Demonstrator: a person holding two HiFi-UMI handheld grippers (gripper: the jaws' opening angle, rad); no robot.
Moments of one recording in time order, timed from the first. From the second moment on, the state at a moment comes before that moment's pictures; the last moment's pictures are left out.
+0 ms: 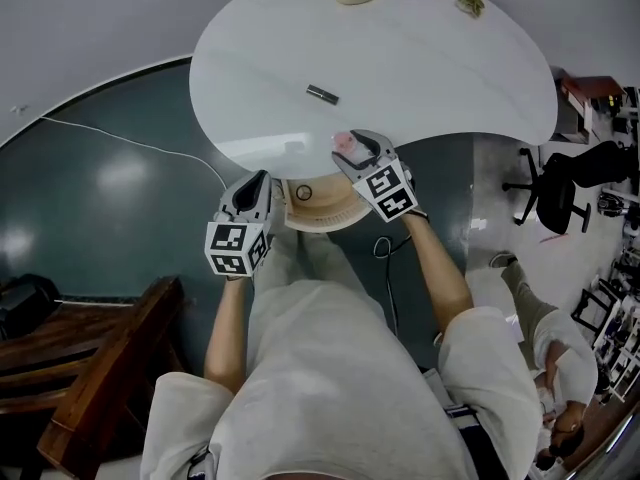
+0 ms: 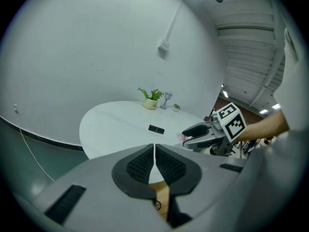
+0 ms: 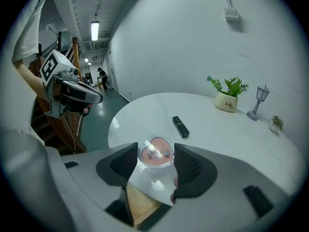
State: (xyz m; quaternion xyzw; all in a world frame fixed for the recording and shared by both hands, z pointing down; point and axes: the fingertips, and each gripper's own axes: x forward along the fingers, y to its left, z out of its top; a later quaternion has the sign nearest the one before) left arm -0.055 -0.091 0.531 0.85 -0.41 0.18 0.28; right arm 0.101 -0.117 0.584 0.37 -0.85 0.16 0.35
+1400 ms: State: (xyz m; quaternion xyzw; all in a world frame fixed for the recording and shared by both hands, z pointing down) left arm -0.081 -0.061 0.565 0.83 -0.43 0.19 0.31; right arm 0.035 0.027 0.757 0.04 -0.81 0.09 0.58
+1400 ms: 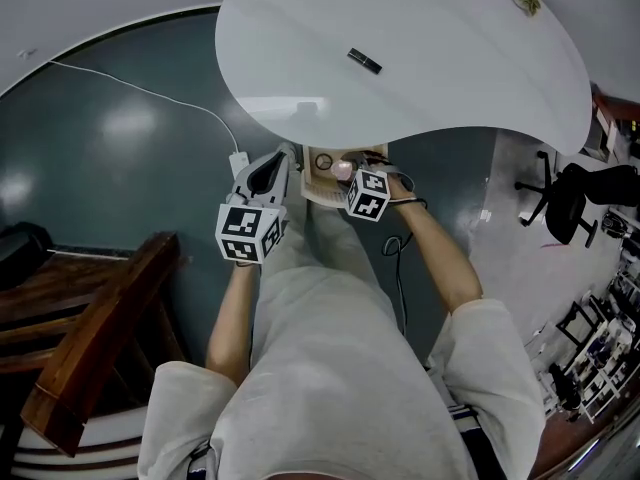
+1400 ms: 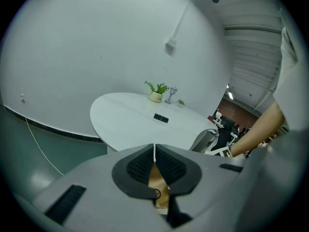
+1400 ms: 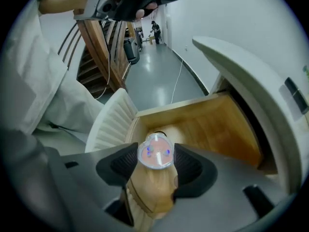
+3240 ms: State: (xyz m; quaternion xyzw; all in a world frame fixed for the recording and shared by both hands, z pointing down) left arm -0.113 -0.053 0.621 0.80 -0.44 0.21 0.36; right arm -0.002 0.019 0.852 -0.07 -0.78 0.01 0.63
